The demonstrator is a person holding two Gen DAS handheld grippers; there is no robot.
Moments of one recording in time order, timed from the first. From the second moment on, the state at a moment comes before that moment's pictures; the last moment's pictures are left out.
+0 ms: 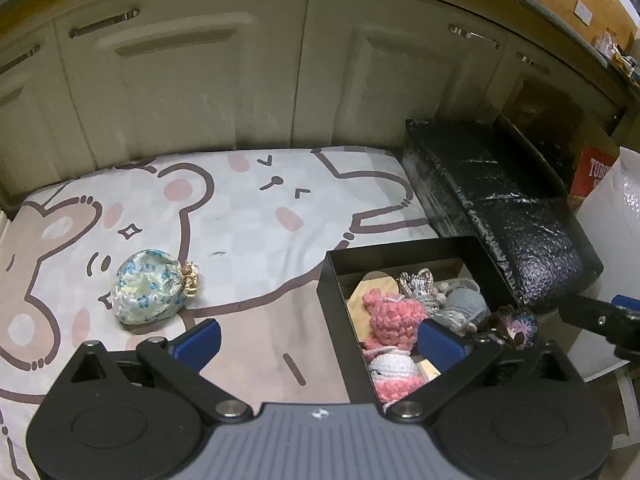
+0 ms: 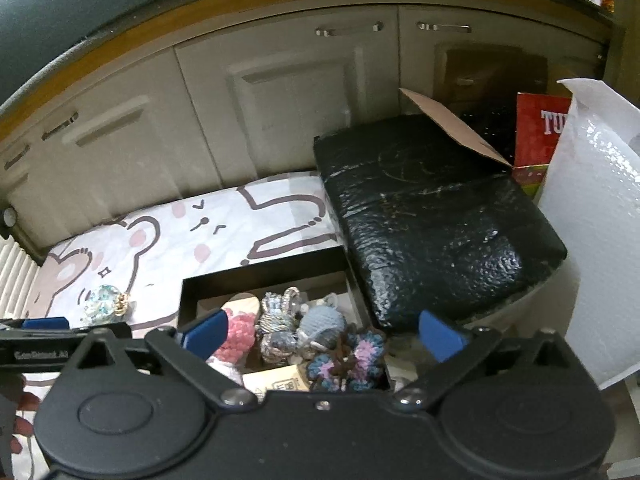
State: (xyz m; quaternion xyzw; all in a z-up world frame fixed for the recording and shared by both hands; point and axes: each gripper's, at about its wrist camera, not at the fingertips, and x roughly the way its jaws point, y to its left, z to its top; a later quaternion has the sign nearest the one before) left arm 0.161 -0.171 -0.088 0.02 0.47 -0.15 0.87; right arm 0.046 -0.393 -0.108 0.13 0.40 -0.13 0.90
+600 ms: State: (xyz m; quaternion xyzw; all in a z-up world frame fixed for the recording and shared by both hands) left arm 0.165 -0.164 -0.083 0.01 0.46 -0.16 0.87; right arm 0.054 -0.389 -0.121 0.11 0.41 -0.15 0.89
